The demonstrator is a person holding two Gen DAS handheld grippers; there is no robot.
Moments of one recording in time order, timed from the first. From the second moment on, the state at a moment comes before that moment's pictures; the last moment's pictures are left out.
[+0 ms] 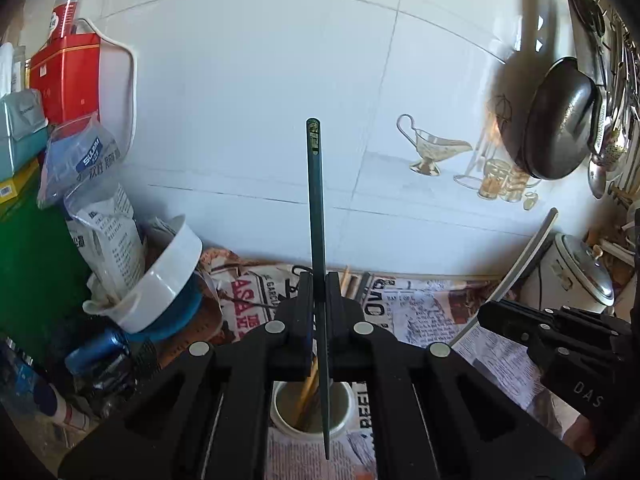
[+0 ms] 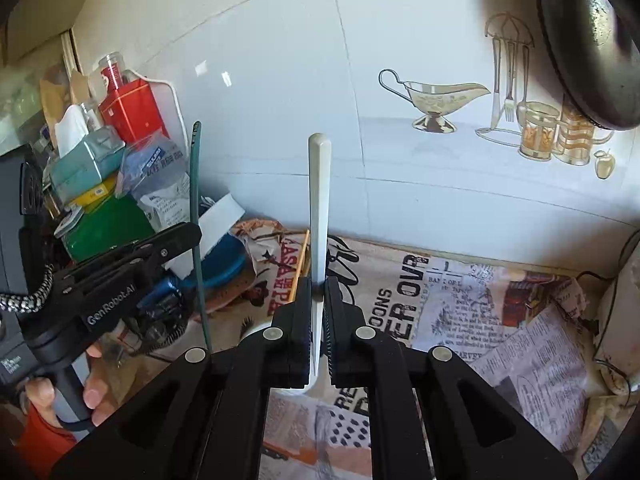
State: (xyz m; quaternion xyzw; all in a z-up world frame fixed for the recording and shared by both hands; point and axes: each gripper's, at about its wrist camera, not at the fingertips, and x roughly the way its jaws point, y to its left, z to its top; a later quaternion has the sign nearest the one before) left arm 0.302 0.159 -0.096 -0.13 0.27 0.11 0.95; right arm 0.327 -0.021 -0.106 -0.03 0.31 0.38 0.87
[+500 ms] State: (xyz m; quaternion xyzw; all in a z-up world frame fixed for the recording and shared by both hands) left arm 0.356 0.192 -0.149 -0.14 0.30 0.11 0.94; right arm 0.339 0.025 -0.131 -0.04 0.34 0.38 0.86
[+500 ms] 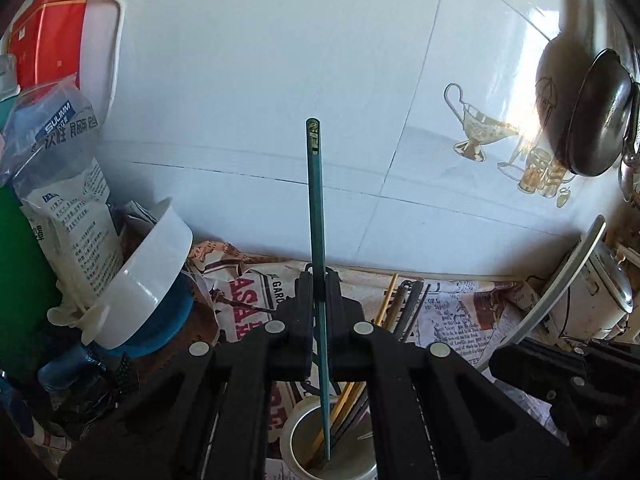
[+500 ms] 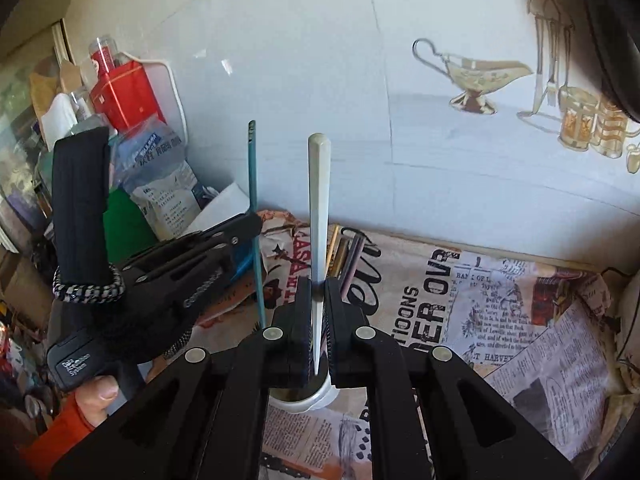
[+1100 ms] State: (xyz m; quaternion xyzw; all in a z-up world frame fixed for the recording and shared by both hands) left arm 0.354 0.175 -0.207 -0.11 0.39 0.09 0.91; right arm 0.361 0.042 -0.189 -0.06 0.42 0.37 0.83
